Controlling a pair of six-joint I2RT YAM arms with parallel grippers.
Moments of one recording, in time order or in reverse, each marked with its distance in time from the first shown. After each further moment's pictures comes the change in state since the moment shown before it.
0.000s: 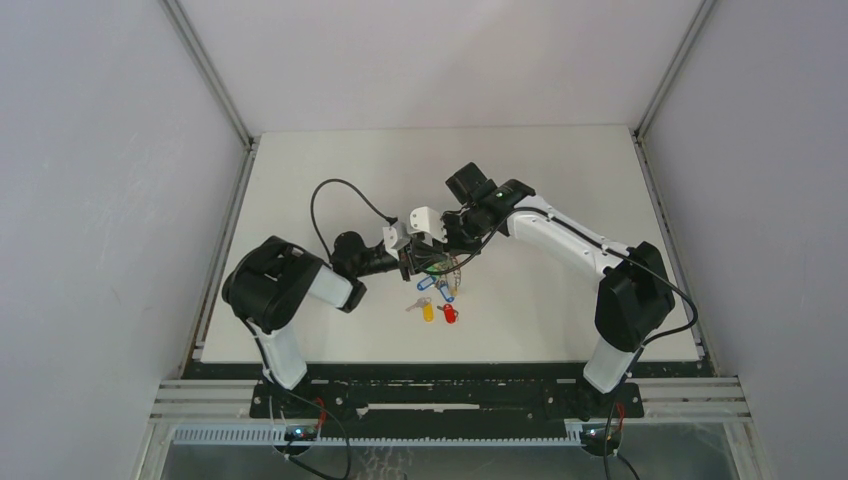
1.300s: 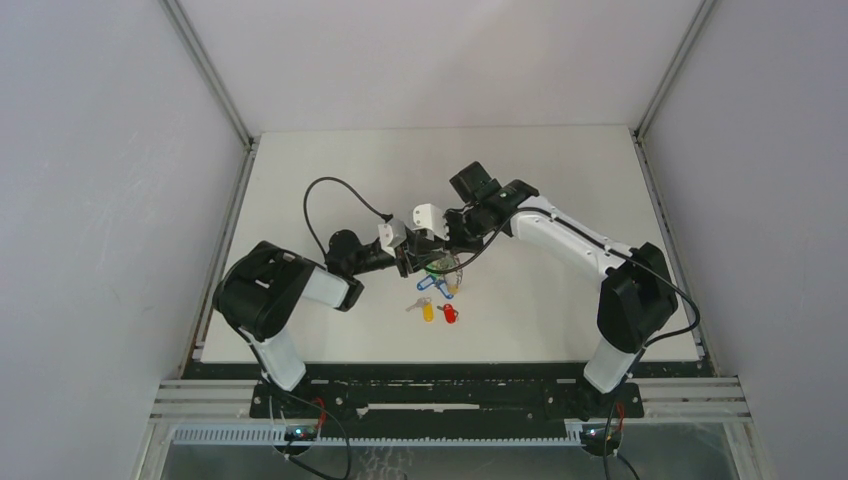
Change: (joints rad) left arm 0.011 -0.063 -0.004 -0.016 -0.002 0.002; right arm -0.039 -0.014 -0.029 0.051 -0.035 0.018
